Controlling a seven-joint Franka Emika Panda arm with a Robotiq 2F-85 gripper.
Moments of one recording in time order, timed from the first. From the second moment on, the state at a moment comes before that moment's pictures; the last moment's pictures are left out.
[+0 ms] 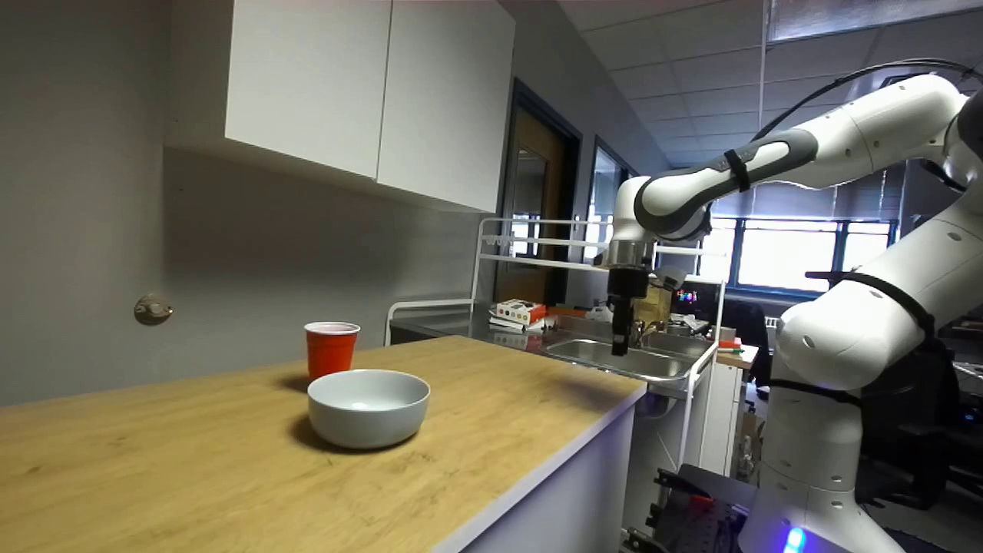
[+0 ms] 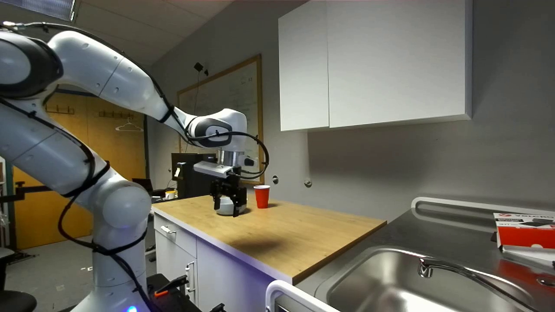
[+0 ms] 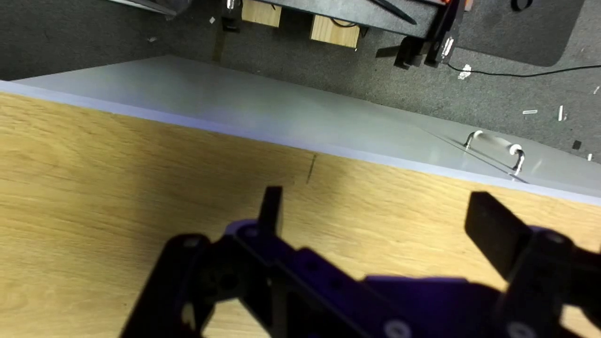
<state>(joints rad) 0.00 -0.75 -0.21 -2.79 -0.03 2.00 -0.33</state>
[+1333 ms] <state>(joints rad) 0.15 -0.40 0.22 -2.48 -0.16 2.28 0.00</state>
